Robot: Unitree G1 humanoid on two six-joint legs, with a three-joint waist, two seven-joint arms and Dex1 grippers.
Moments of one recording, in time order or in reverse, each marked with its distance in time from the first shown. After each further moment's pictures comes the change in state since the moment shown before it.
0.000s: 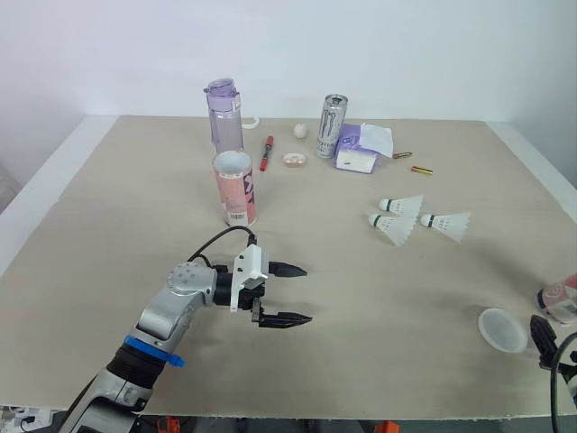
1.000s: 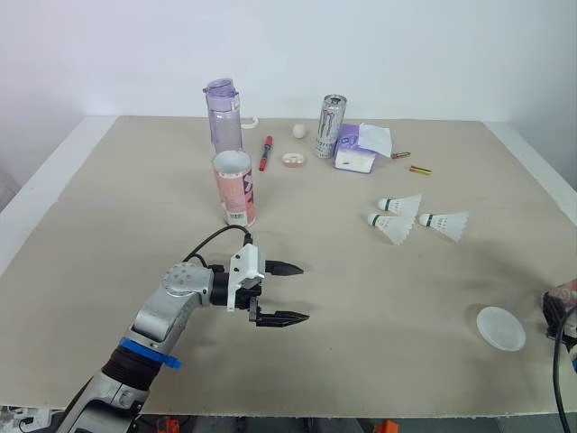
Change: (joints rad) left arm 0.015 0.016 0.014 -0.026 -0.001 0.005 0.014; right arm -0.308 -0.131 0.030 0.454 -0.053 -0.113 -0.029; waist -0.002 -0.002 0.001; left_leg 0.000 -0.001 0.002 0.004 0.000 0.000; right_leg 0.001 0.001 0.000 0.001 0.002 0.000
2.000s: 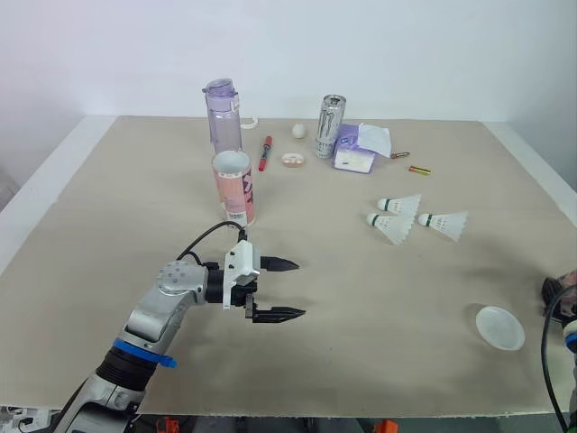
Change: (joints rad) left arm 0.010 0.011 0.029 -0.032 0.000 0.021 0.010; right arm -0.241 -0.073 0.045 0.417 -0.091 -0.243 0.065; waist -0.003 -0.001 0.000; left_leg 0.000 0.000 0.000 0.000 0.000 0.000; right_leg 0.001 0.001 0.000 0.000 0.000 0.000
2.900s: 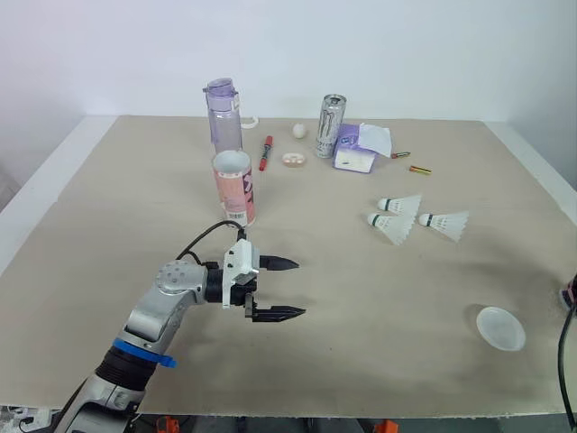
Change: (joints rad) left arm 0.000 0.000 0.008 -0.005 -0.010 0.001 0.001; right arm -0.086 -0.035 -0.085 0.090 -0.004 -0.020 0.019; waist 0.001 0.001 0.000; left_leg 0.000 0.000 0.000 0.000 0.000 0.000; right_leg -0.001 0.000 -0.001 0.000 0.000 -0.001
